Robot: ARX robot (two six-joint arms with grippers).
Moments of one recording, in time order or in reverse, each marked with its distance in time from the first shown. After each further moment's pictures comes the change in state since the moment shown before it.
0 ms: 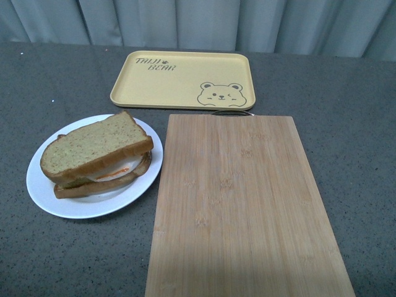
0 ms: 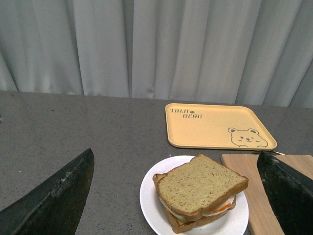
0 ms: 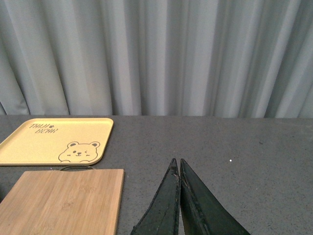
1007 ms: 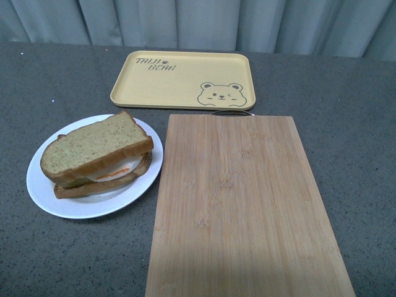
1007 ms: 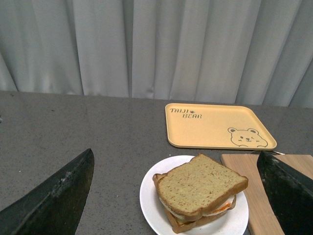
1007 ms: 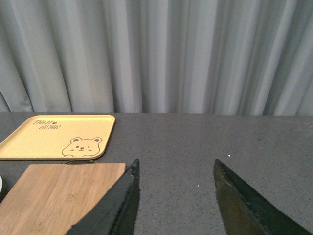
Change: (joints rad) left arm 0.000 0.000 0.000 0.000 0.000 0.000; right arm 0.000 -0.289 0.001 -0.294 -0.001 -0.002
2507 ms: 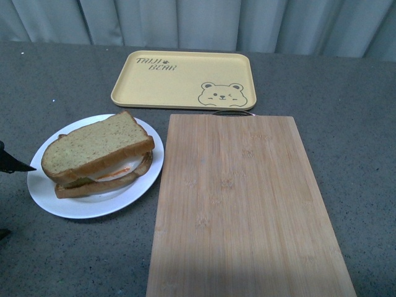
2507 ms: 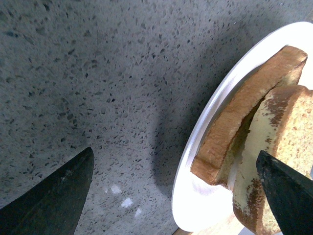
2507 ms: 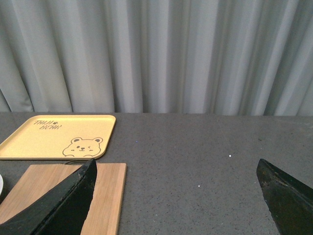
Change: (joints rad) left arm 0.181 1.855 0.442 0.454 0.334 -1.019; right arm 0.000 0.000 0.000 0.000 0.000 0.000
